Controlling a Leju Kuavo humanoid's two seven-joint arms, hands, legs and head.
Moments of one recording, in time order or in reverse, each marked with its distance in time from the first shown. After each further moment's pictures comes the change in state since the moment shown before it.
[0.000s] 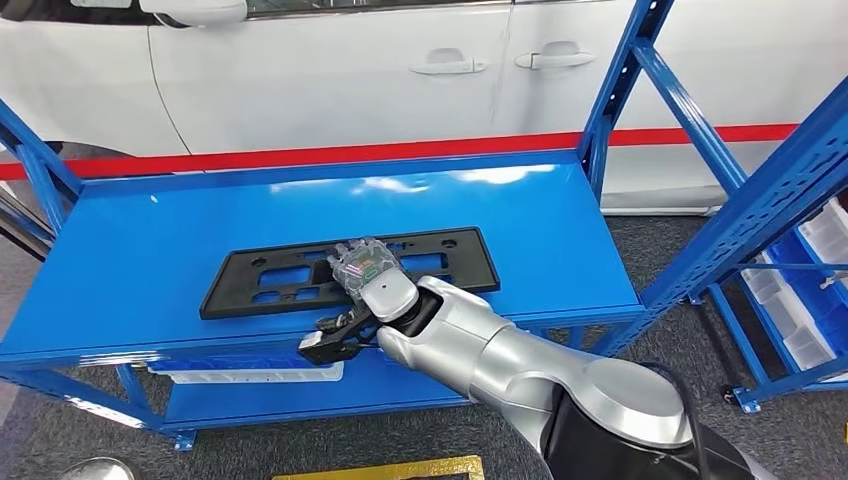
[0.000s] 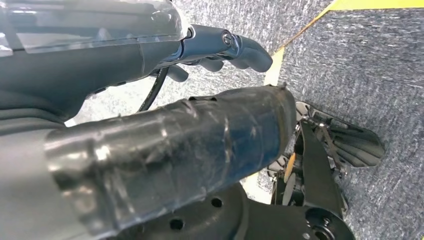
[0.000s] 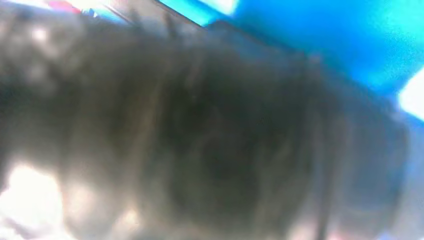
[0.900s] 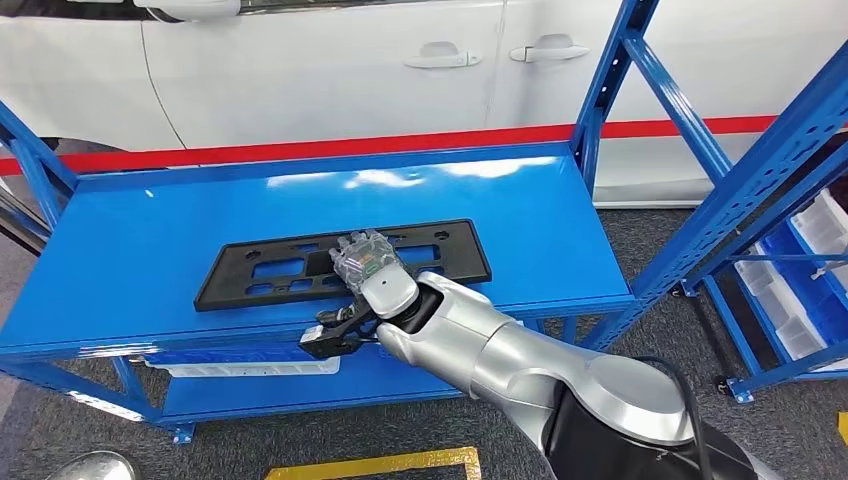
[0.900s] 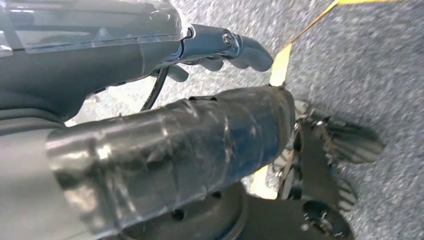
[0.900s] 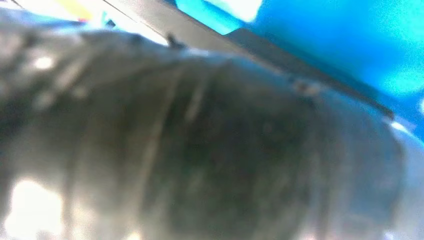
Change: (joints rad) left arm 0.001 -0.001 -0.018 0.000 0.019 -0.003 0.003; right arm -0.009 0.002 -0.009 -0.016 0.016 -0.004 0.010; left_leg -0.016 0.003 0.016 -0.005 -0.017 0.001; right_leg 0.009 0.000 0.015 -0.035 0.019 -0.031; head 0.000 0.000
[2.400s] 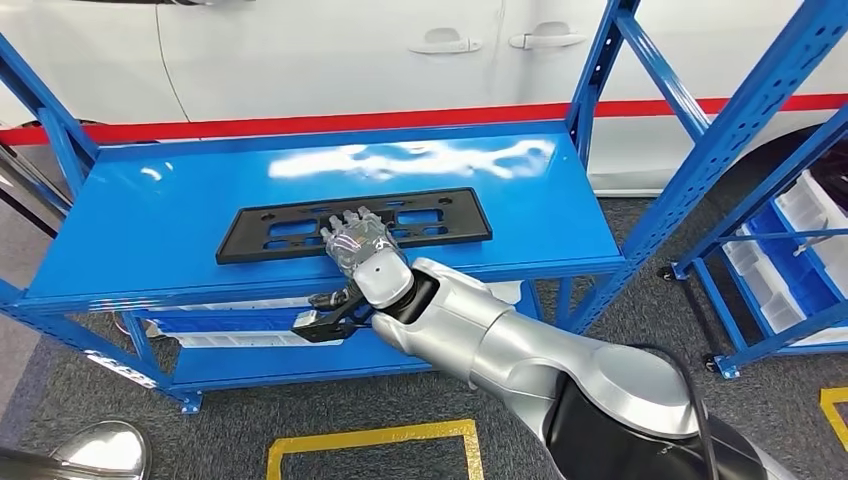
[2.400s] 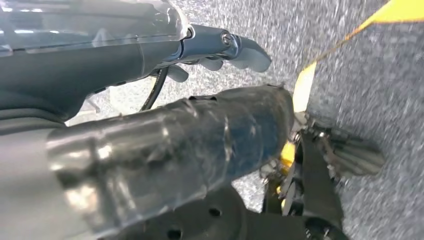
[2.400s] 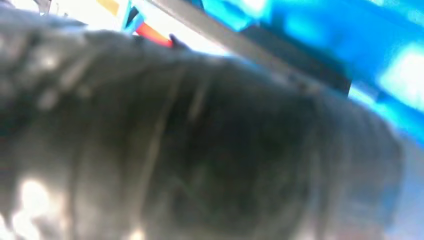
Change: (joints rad) left arm 0.003 0.002 -0.033 -0.003 -0.004 0.010 -0.018; right arm -0.053 0.002 -0.006 -0.024 0.043 -0.007 0.036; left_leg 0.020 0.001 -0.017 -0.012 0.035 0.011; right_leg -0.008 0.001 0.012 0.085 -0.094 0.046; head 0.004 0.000
